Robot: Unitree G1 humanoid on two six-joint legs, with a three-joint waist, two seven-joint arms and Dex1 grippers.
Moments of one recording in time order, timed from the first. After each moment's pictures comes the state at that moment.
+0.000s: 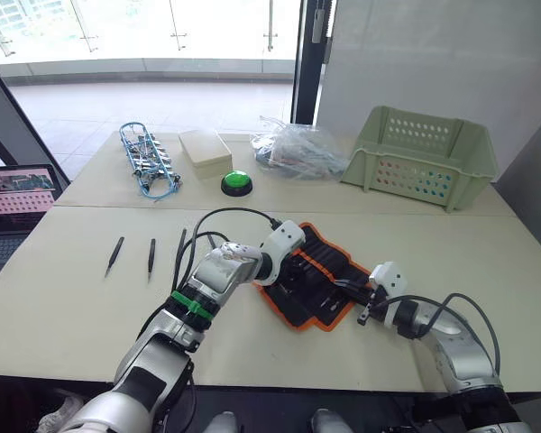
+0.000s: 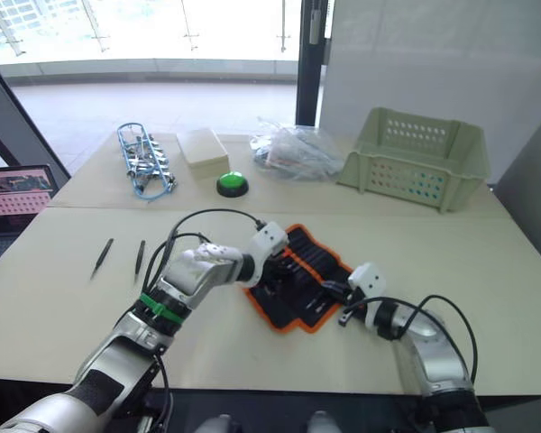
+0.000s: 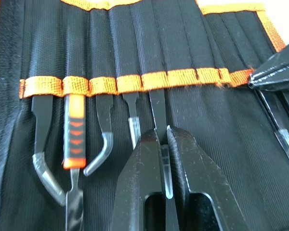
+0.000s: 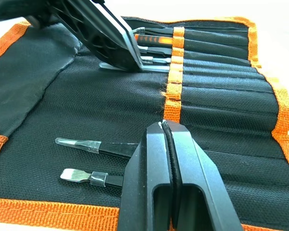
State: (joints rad) left arm -0.85 0.21 -0.39 0.32 -0.23 0.85 -0.64; right arm -0.20 -0.50 0.02 0.15 0.25 0.05 0.85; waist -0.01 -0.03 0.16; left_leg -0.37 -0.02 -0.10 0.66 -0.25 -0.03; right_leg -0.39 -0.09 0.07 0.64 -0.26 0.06
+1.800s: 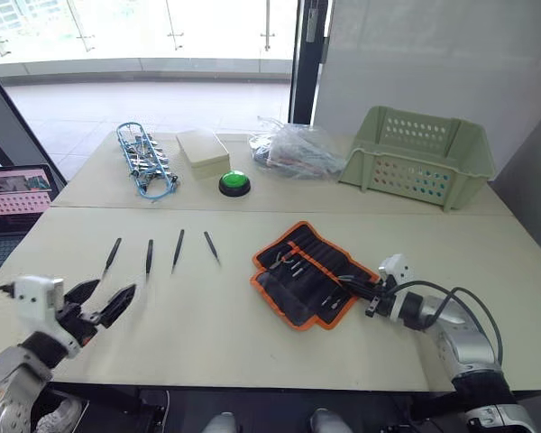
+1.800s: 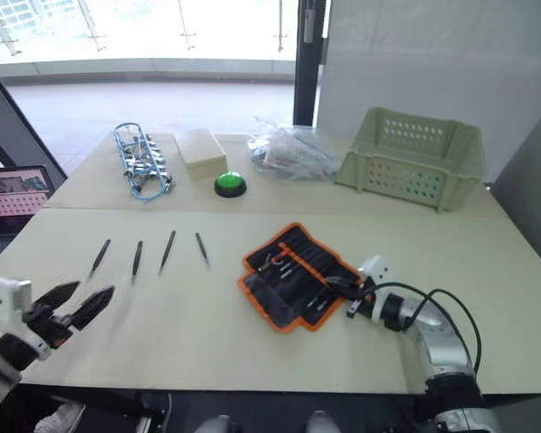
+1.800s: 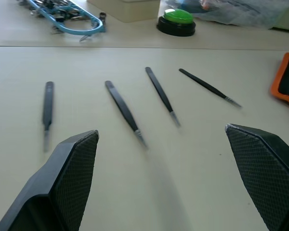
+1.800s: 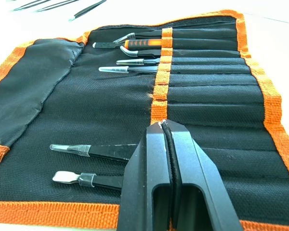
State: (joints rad) left arm 0.26 0.44 0.74 -0.33 -0.55 0.48 -0.70; right arm -0.30 -0.51 -0.01 0.31 0.33 0.06 0.98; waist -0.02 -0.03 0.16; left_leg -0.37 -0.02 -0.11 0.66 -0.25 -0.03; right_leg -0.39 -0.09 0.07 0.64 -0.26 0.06
